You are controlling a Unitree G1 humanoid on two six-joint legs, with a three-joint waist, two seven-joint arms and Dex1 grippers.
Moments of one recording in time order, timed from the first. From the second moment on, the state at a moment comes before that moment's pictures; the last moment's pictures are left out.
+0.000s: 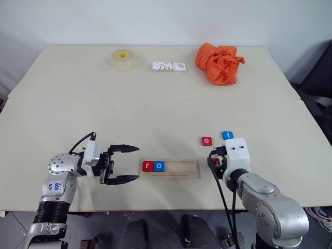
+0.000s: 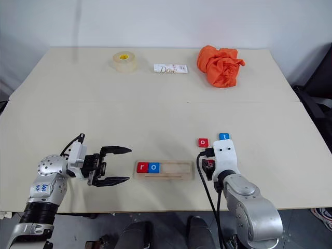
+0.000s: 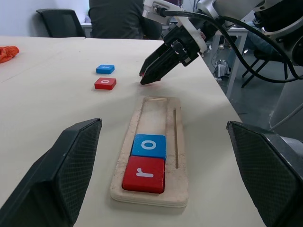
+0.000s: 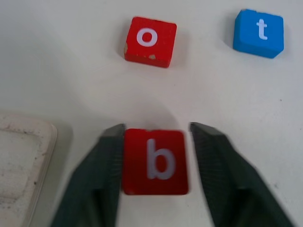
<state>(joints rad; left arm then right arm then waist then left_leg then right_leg) -0.28 0.57 0.10 0.20 -0.52 -0.10 -1.47 -0.15 -0.13 -0.03 -0.89 0.11 1.48 0.08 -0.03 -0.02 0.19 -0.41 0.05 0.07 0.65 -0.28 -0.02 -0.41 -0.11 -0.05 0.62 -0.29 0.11</state>
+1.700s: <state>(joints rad) -0.11 0.55 0.15 0.05 -0.52 -0.13 -1.34 -0.37 -0.90 0.19 -0.13 0.18 0.43 1.13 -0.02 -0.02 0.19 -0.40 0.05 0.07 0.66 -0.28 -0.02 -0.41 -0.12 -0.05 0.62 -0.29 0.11</state>
